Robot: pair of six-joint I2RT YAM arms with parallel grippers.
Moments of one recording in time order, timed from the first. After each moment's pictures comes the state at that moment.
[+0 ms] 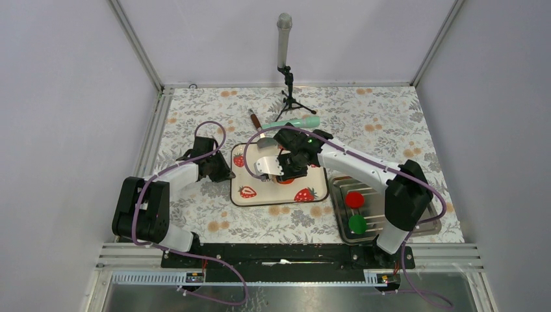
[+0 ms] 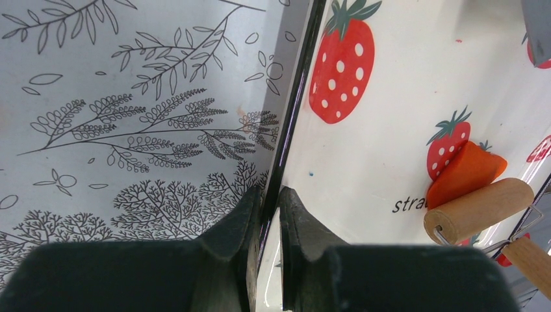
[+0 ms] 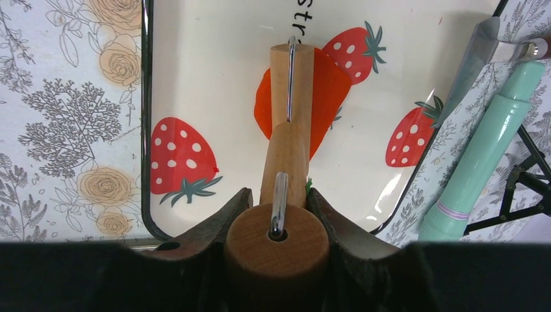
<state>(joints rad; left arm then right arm) -0.16 1.47 0.67 -0.22 0.20 -0.63 0.87 1.73 1.41 -0.90 -0.15 -1.04</state>
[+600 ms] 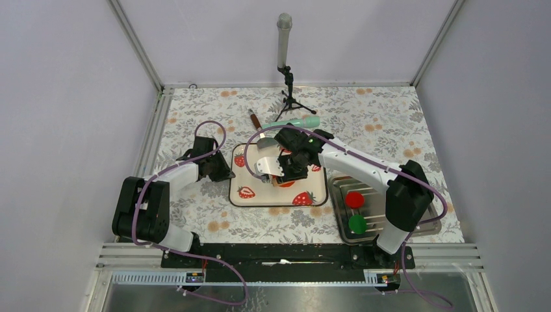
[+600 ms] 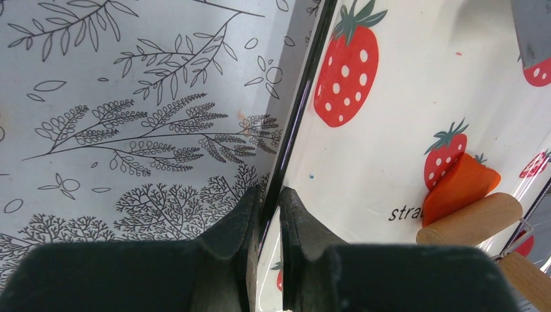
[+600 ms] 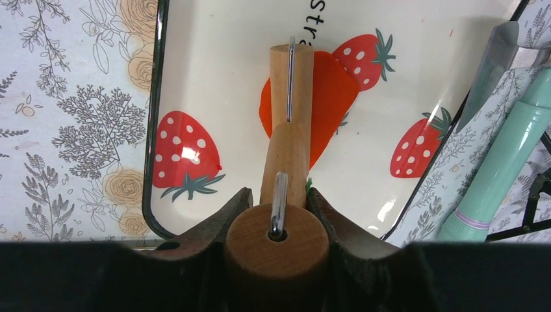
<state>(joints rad) -0.16 1.47 0.67 -0.21 0.19 -0.62 0.87 1.72 1.40 -0.92 -0.20 -1.01</state>
